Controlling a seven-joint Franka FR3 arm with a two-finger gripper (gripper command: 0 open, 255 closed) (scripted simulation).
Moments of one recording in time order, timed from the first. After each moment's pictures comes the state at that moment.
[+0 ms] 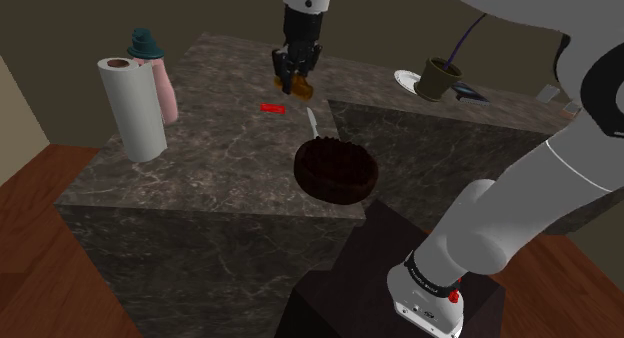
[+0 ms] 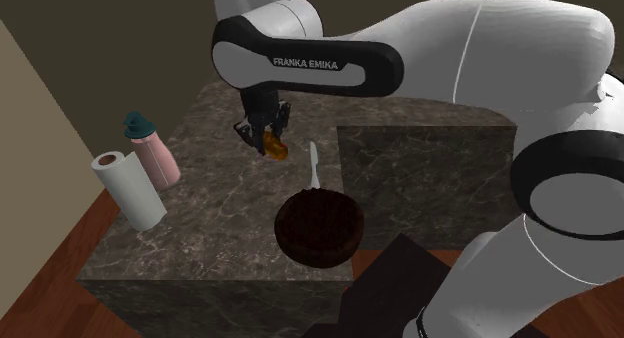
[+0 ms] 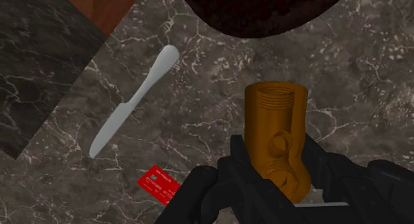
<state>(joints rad) 0.04 -0.18 0.17 -1.84 -0.04 1.67 0.19</state>
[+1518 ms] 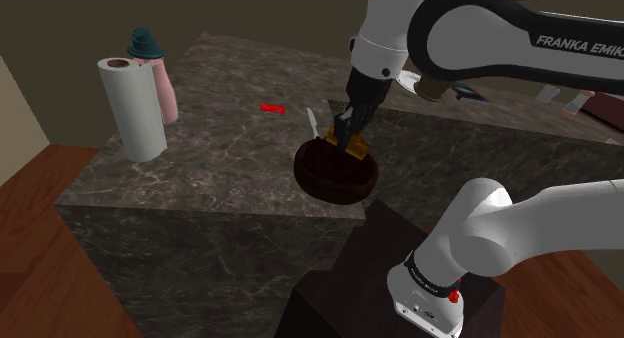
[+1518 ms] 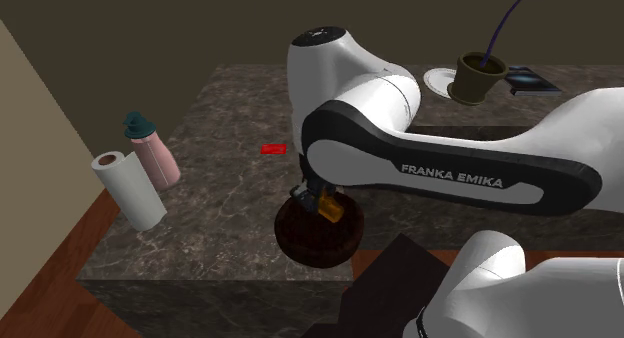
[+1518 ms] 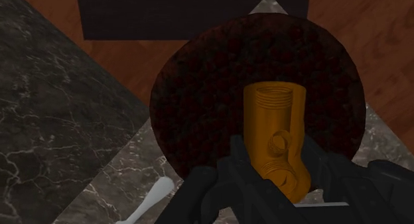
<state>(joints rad) 0.12 -0.75 0.19 -2.42 0.06 1.69 0.22</state>
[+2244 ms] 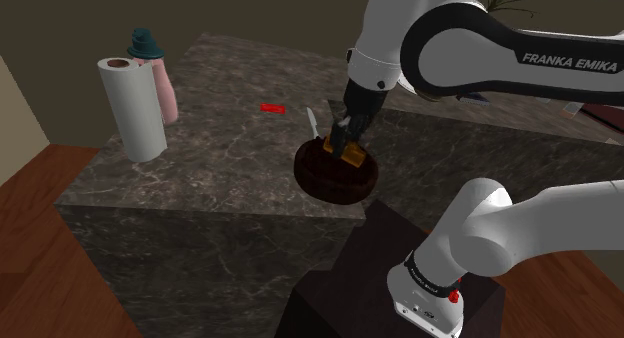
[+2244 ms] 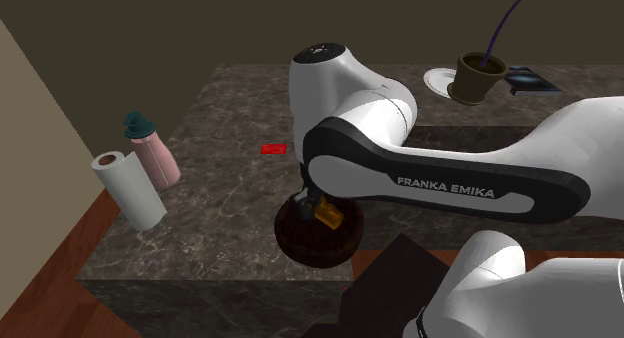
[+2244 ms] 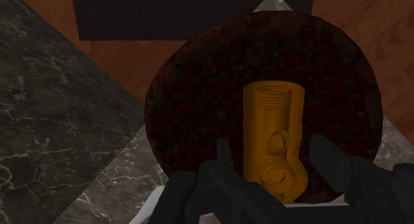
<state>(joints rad) 0.12 -0.76 0.19 -2.48 0.06 1.74 0.22</state>
